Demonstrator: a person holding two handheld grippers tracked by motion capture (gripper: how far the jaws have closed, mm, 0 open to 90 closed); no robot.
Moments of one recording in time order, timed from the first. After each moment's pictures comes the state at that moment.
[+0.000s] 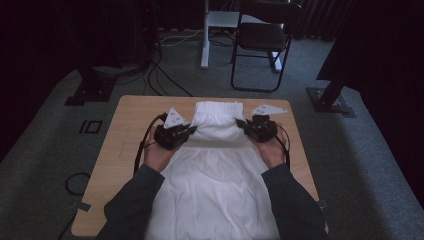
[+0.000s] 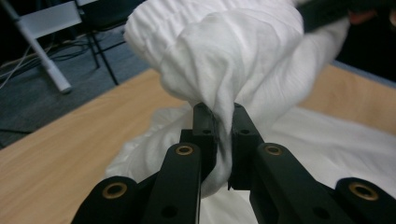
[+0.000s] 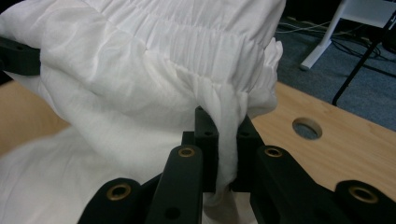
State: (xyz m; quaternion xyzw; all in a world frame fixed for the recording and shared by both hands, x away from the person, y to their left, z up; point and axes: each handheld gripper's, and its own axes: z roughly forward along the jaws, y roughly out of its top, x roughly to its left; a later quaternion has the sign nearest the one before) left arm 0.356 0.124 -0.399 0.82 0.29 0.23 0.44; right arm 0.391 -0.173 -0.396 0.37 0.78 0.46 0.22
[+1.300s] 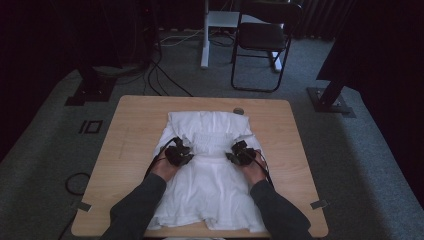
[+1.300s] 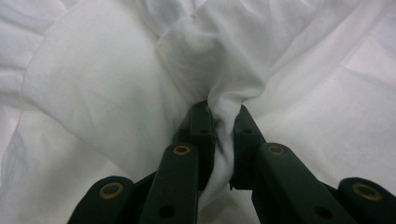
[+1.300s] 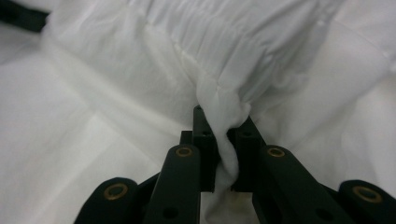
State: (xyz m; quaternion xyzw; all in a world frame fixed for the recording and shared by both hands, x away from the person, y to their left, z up) left arm 0.421 0.117 -0.535 0.88 0.33 0.18 0.27; right arm 0.425 -0.139 -0.543 0.42 0.84 0.33 0.13
